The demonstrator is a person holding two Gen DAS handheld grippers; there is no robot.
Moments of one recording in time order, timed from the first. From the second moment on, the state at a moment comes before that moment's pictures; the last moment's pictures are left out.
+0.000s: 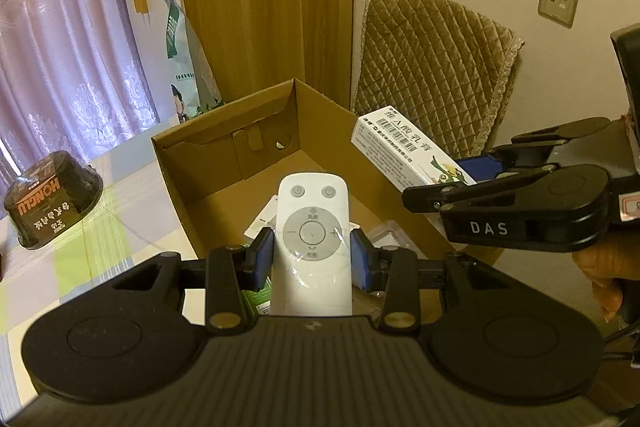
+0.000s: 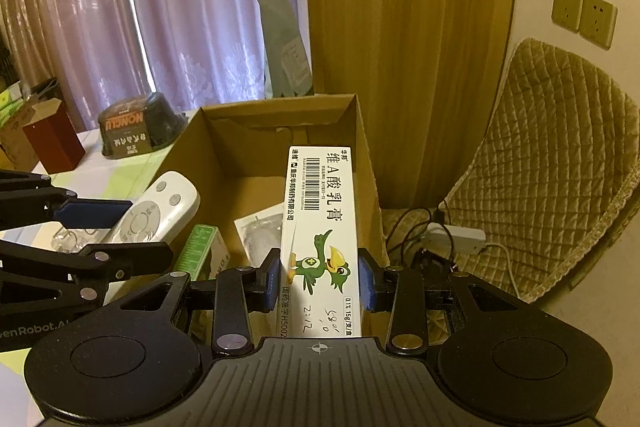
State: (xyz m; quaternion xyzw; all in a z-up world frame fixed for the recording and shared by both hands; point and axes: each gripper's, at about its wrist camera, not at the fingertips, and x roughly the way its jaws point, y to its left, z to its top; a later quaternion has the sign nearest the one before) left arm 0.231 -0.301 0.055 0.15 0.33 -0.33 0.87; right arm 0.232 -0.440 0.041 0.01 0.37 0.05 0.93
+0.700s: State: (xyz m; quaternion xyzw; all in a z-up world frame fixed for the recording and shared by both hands) left arm 0.242 -0.314 0.025 0.18 0.34 -0.33 0.86; right arm 0.240 -0.434 0.017 0.00 0.39 0.07 0.92
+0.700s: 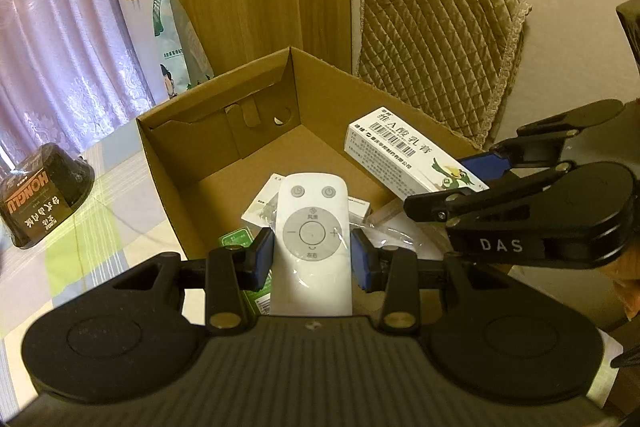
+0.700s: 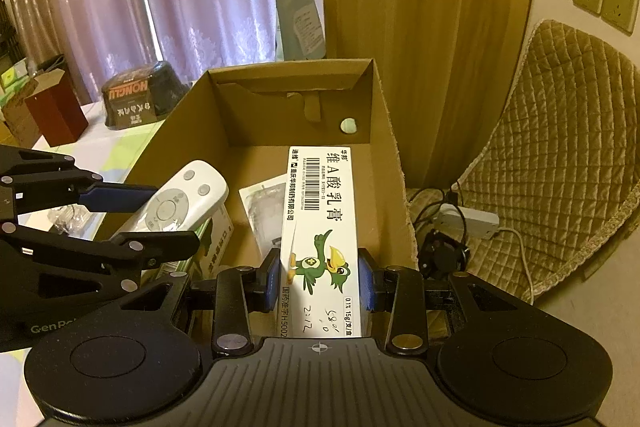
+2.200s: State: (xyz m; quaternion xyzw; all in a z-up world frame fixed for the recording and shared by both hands) left arm 0.199 -0.202 0.047 0.10 0.35 -0.26 0.90; right arm 0.206 -0.407 0.051 0.03 0.35 0.06 0.93
